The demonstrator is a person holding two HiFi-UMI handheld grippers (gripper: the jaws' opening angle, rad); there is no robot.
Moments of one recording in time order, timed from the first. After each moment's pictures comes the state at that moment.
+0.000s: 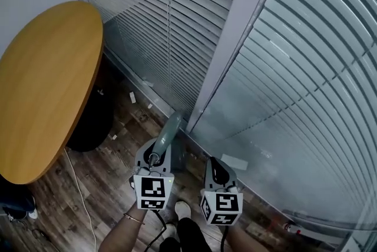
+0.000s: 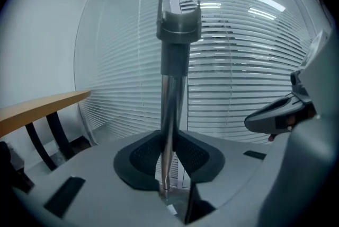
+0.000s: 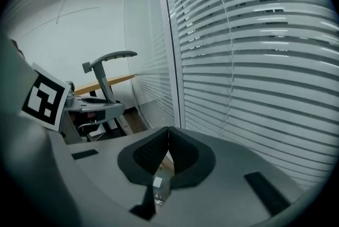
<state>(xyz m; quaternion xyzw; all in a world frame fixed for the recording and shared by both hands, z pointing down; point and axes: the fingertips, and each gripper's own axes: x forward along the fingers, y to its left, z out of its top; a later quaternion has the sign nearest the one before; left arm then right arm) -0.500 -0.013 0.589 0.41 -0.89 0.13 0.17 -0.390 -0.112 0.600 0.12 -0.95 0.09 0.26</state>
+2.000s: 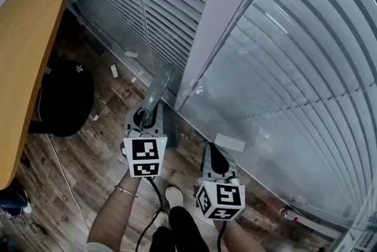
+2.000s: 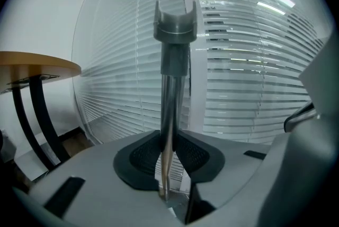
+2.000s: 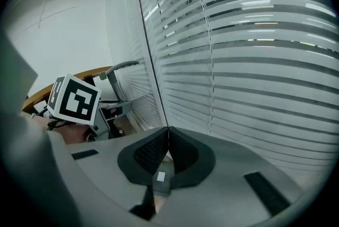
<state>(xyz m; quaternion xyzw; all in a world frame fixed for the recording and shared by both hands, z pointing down) -0.563 -0.070 0.680 0.39 -0.89 0.12 0.20 -0.388 -0.150 0.671 0.16 -0.93 0.14 0.28</state>
